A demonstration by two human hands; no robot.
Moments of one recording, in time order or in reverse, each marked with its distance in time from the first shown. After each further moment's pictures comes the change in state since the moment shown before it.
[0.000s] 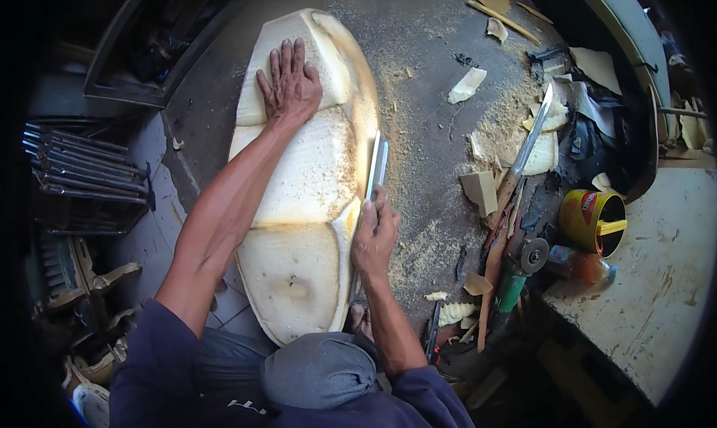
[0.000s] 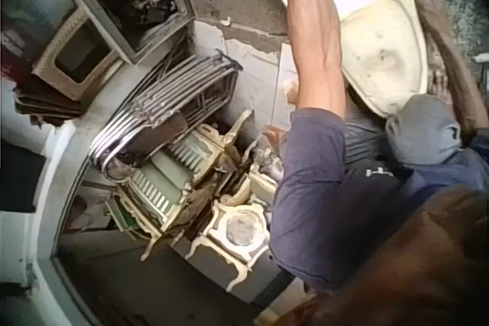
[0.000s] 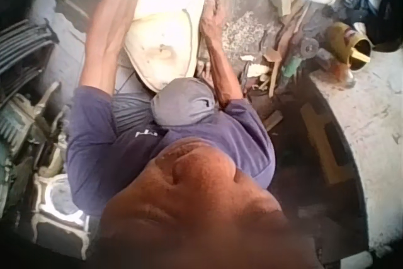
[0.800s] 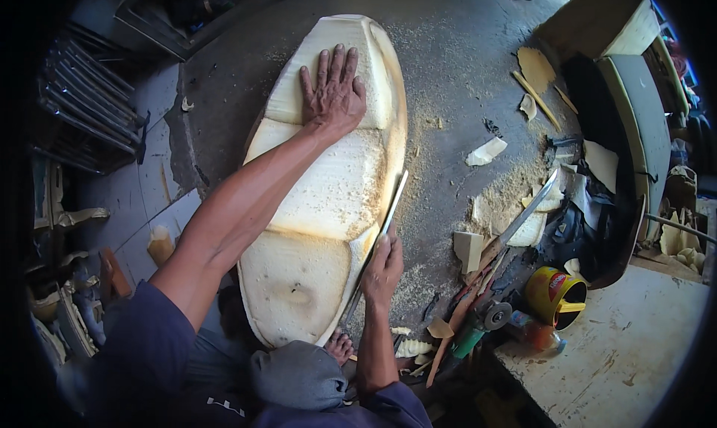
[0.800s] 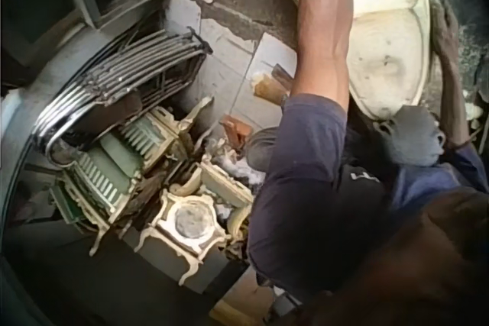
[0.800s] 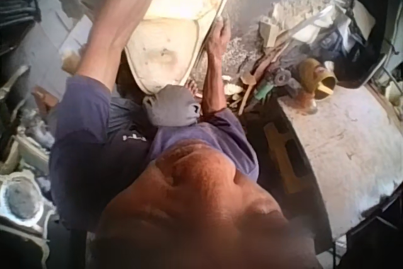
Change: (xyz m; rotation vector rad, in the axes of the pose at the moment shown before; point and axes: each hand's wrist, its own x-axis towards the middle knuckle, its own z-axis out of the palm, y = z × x) left_hand -0.003 0.001 0.004 -0.037 0.125 -0.063; right_hand 0.020 -0.001 -0.011 0.078 -0.044 -0.022
